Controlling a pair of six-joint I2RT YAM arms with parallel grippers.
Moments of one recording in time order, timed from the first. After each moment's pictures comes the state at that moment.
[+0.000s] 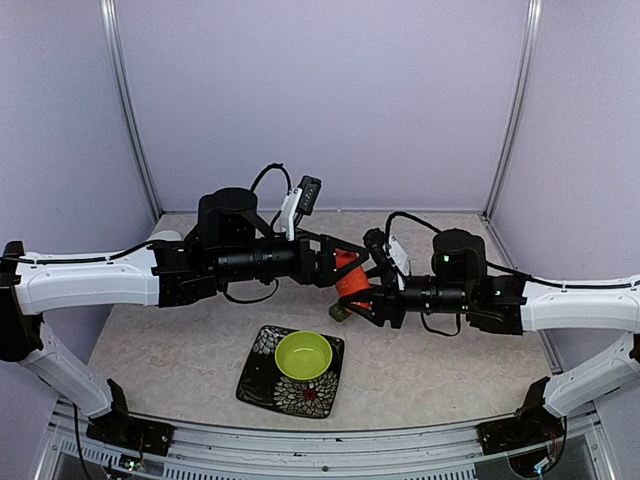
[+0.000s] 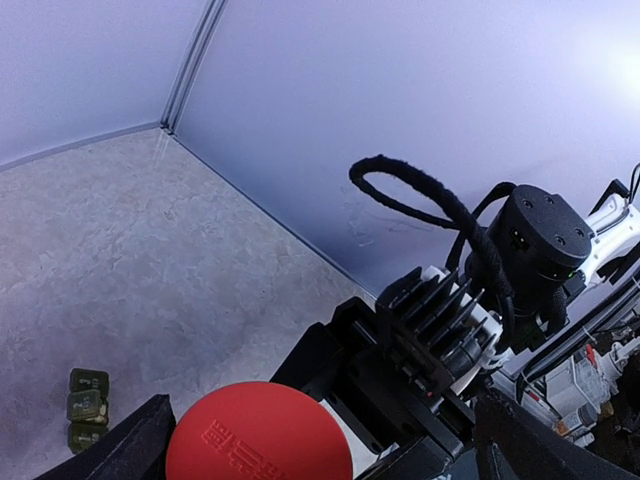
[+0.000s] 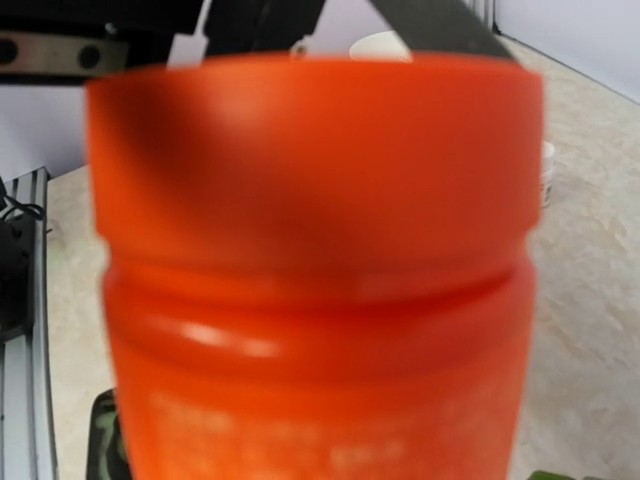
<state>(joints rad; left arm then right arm) -1.04 1.48 1.13 0.19 0.18 -0.49 0.94 1.27 0.76 0.23 -0.26 0.06</state>
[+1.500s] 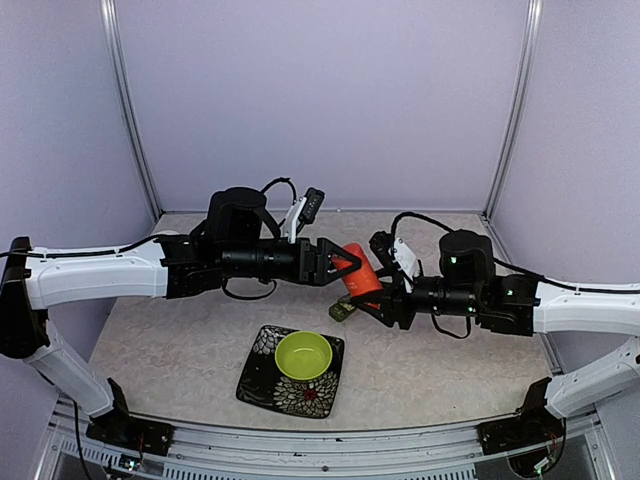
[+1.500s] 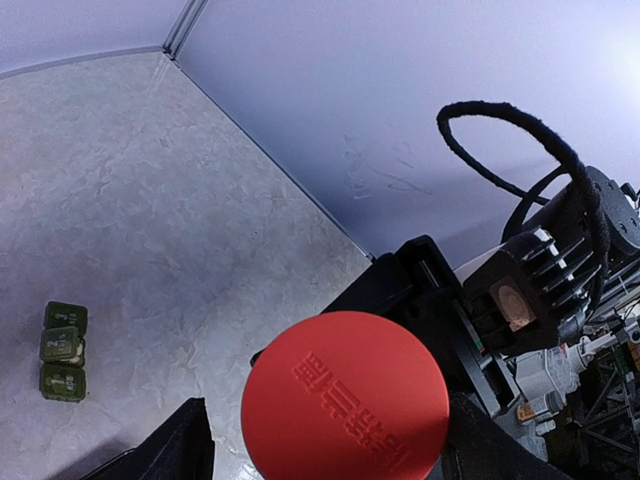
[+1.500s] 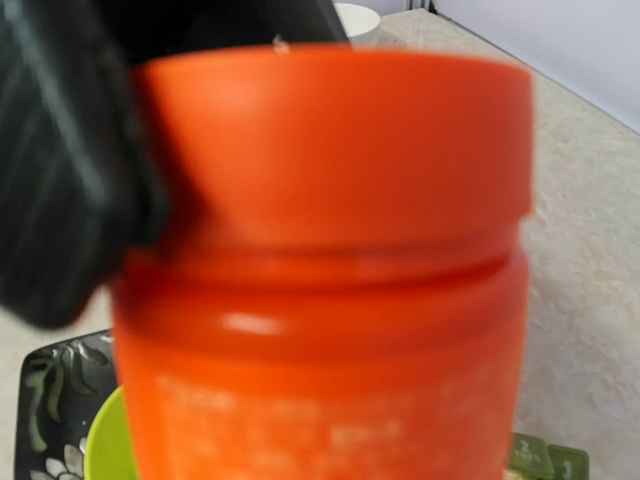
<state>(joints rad) -0.97 1.52 1.15 0.09 0.32 -0.58 0.95 1.19 0.76 0.10 -0.13 -0.03</state>
